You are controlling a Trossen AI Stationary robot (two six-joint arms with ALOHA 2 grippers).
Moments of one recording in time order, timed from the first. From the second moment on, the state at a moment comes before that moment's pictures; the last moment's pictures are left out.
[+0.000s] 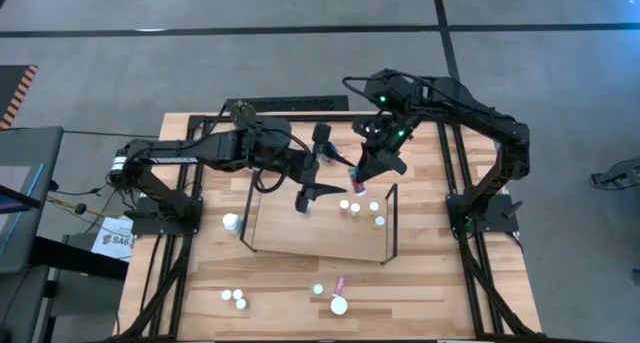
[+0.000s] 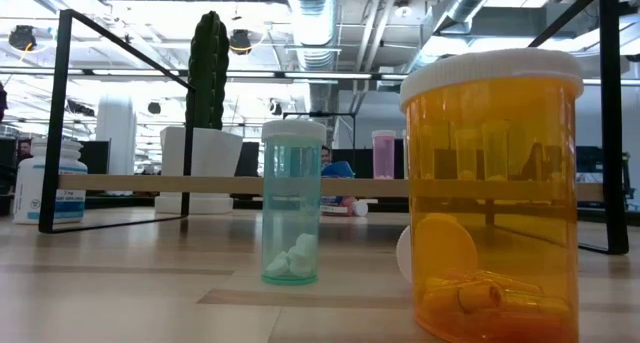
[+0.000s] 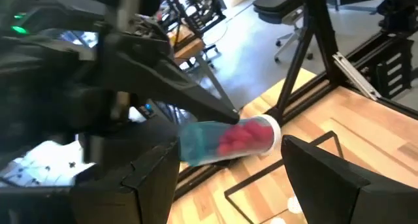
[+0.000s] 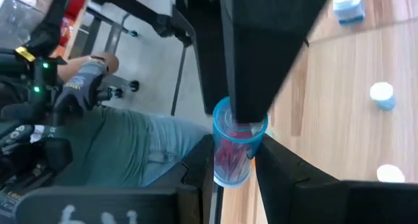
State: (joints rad) left arm 0.01 1.56 1.64 -0.29 0.17 0.60; right arm -0.24 1.64 2.06 -1.22 -0.83 0.22
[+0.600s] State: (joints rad) left arm 0.01 1.59 1.64 -0.22 0.28 0.68; right arm -0.20 1.64 2.06 -1.21 -0.84 0.23
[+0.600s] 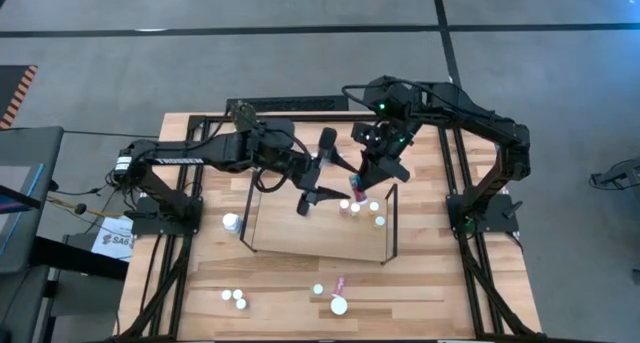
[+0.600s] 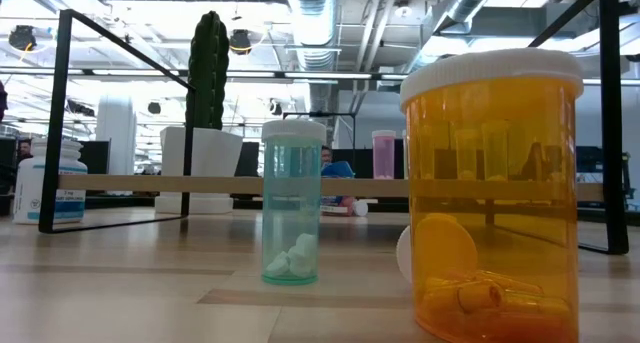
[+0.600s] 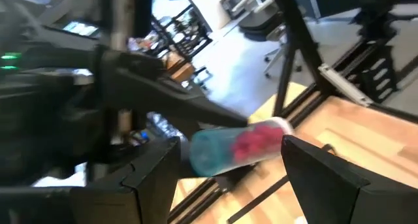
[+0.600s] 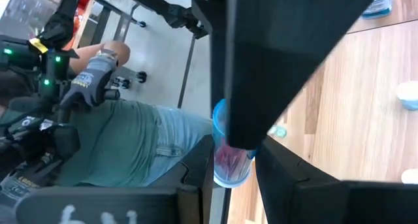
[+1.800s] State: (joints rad) left arm -0.06 1.58 1.64 -0.20 0.13 0.63; right arm -0.20 1.64 2.06 -1.30 -0.84 0.21
